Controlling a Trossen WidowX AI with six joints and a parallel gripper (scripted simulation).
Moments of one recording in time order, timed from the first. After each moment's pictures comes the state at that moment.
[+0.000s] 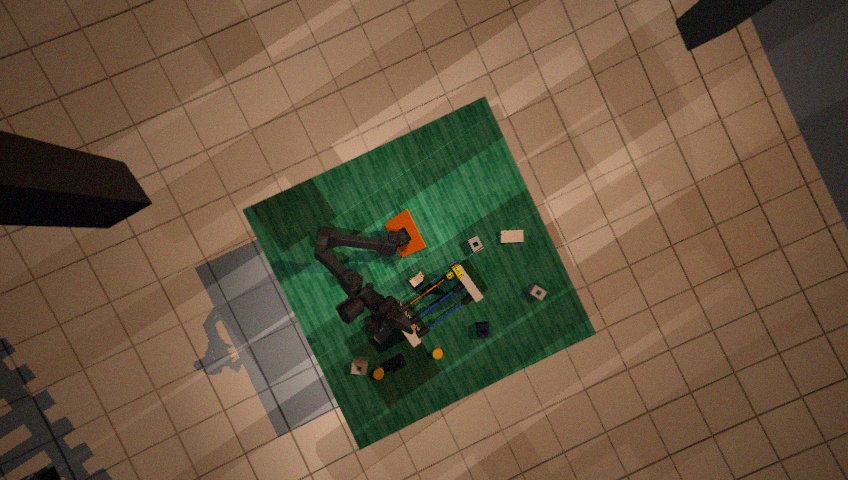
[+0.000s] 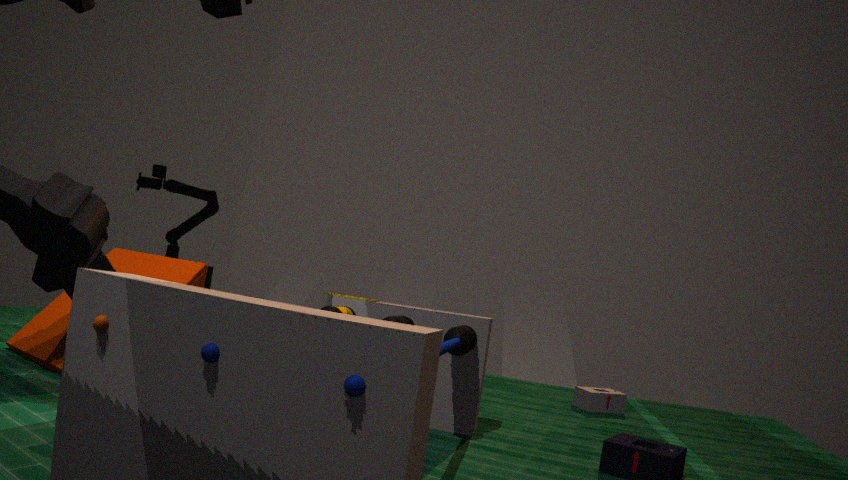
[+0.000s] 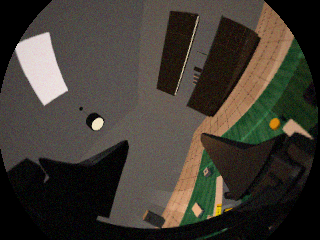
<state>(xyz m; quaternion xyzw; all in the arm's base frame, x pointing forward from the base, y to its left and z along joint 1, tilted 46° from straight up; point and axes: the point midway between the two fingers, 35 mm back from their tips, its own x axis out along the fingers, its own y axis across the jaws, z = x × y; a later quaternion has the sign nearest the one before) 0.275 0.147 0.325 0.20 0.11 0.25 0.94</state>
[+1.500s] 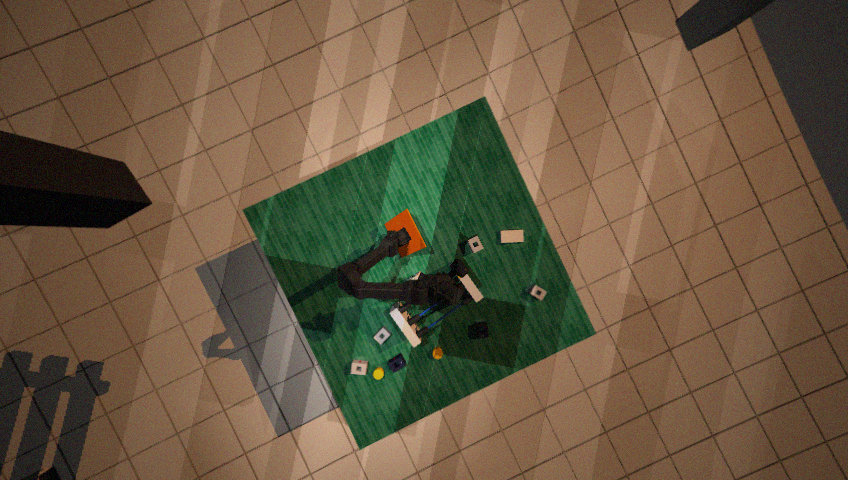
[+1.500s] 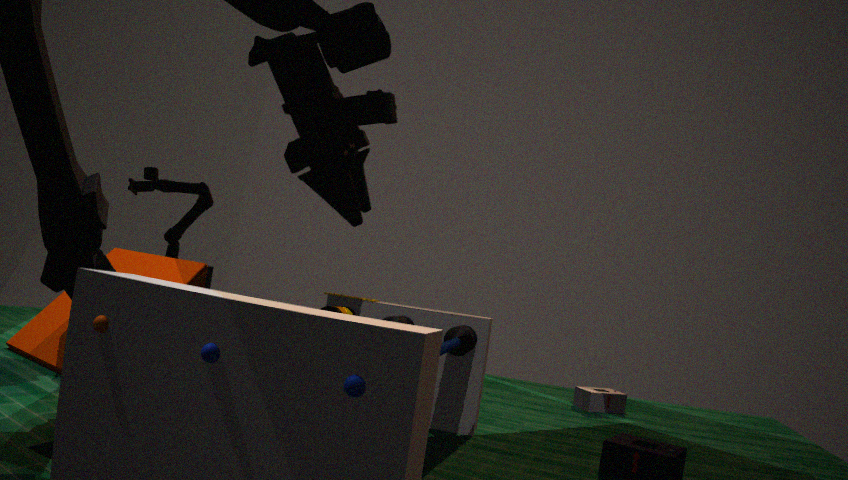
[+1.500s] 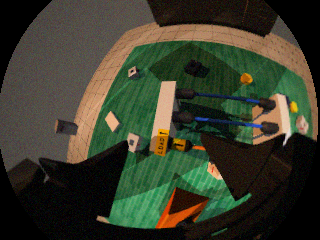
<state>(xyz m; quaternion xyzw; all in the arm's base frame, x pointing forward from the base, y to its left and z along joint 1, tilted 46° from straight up) 0.273 0.164 0.053 -0.25 0.57 0.00 0.78</state>
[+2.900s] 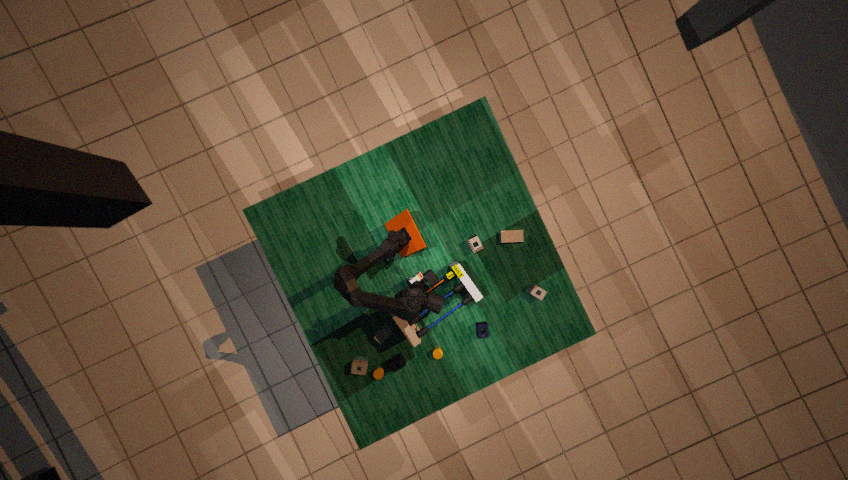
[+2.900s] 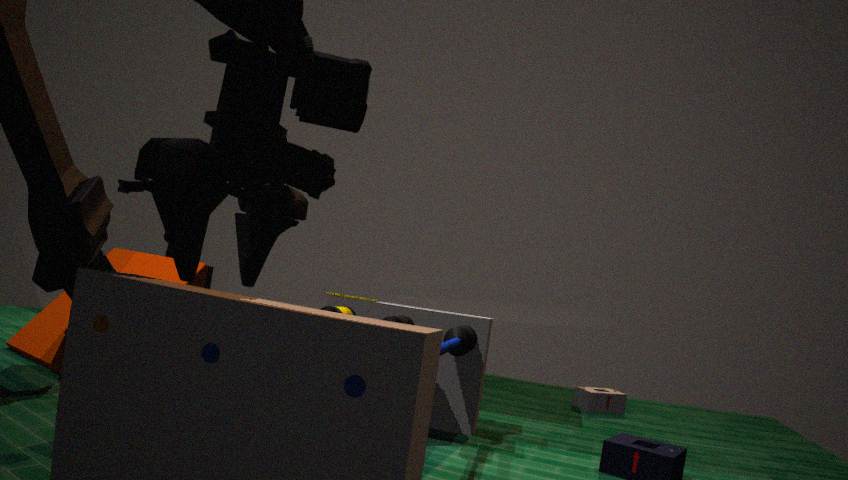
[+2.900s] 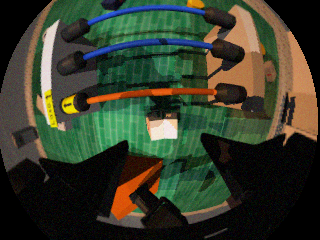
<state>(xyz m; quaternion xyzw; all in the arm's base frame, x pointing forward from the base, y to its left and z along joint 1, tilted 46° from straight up) 0.223 0.006 0.093 -0.29 0.68 -0.25 0.63</state>
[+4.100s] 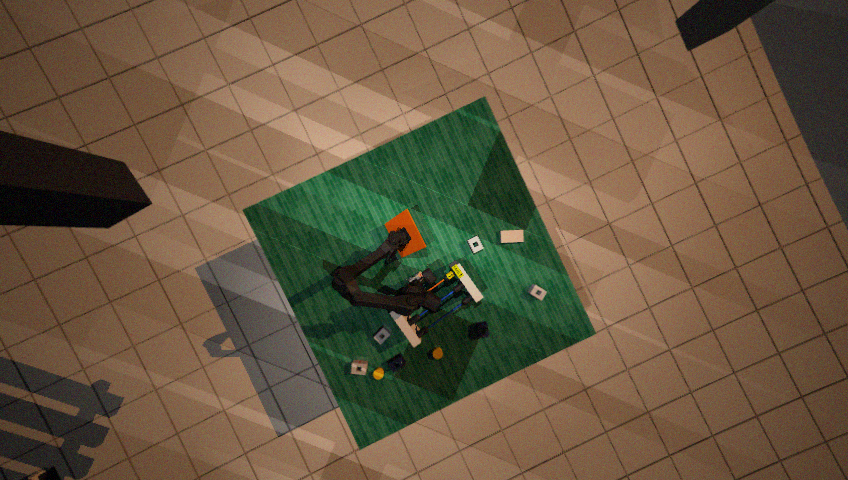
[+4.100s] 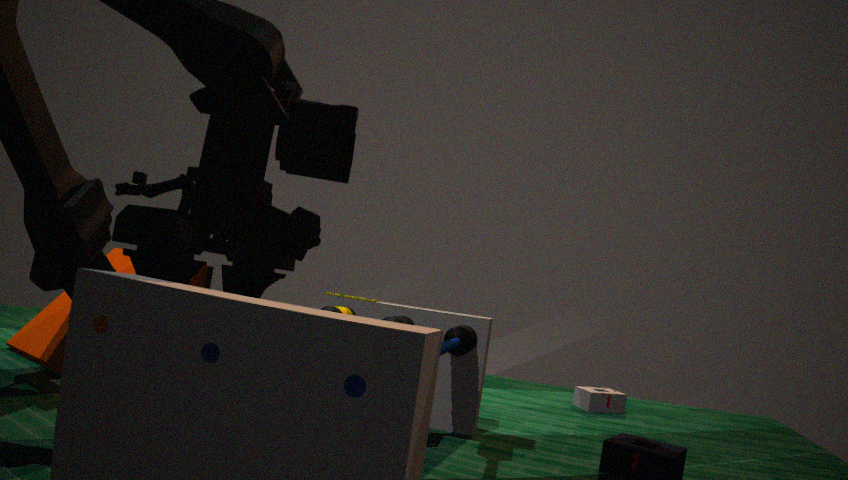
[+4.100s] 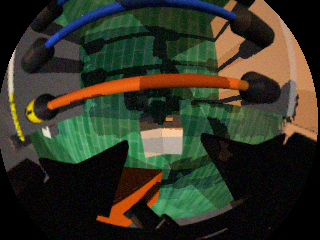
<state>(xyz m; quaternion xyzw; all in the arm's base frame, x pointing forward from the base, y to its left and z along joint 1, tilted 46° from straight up) 0.217 -0.035 0.061 -0.28 0.68 -0.26 0.62</state>
